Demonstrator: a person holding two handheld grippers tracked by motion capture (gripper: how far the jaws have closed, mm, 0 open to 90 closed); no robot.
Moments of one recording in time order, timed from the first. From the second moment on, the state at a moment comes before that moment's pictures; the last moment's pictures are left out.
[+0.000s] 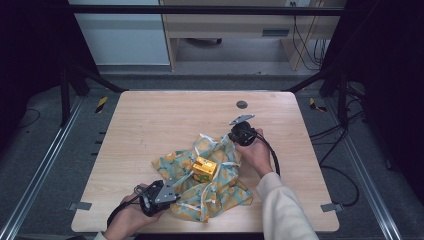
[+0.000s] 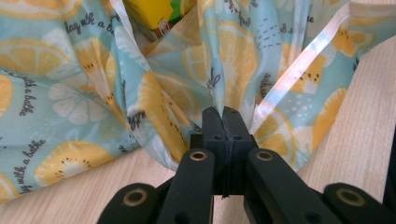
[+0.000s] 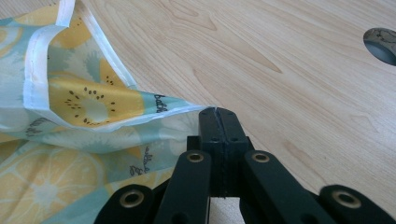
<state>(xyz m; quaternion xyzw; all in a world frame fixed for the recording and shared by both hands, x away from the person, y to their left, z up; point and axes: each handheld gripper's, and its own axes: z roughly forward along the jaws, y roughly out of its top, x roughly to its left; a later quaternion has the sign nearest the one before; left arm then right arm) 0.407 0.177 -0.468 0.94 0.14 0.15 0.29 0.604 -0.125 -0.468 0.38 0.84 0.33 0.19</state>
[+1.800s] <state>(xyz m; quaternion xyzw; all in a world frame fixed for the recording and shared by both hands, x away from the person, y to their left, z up) 0.395 0.178 -0.461 0.91 0.15 0.18 0.34 0.591 -0.126 -0.460 0.38 0.84 0.33 0.20</state>
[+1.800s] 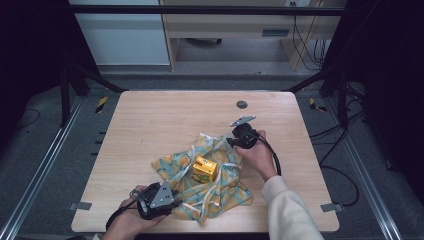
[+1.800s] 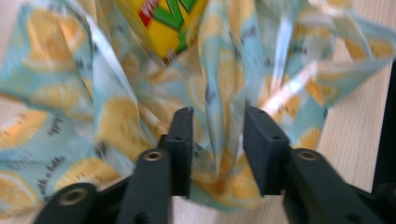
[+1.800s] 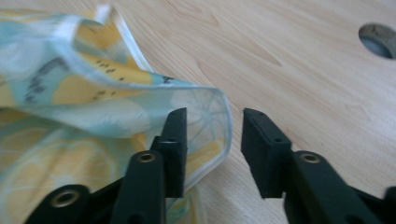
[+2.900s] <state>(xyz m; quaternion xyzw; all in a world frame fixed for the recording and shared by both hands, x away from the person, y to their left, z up) 0.448 0.181 -0.483 0.89 0.26 0.24 0.28 0.485 -0.141 -0.480 0.35 0.87 0.30 0.20</state>
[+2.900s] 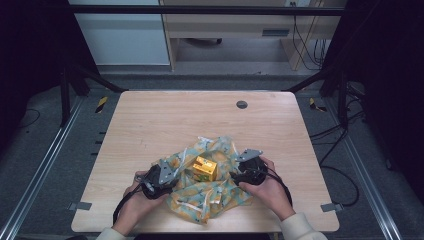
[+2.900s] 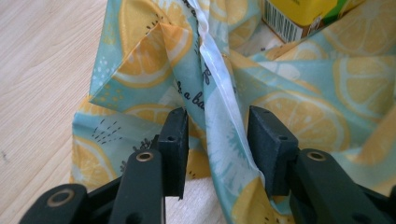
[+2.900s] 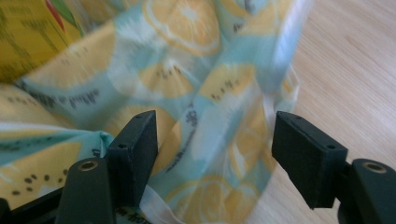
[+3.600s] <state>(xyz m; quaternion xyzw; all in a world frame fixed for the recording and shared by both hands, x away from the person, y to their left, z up) 0.442 0.248 -0.429 0.76 0.40 0.25 0.44 0.477 -0.174 -0.428 0.38 0.78 0.43 0.24</state>
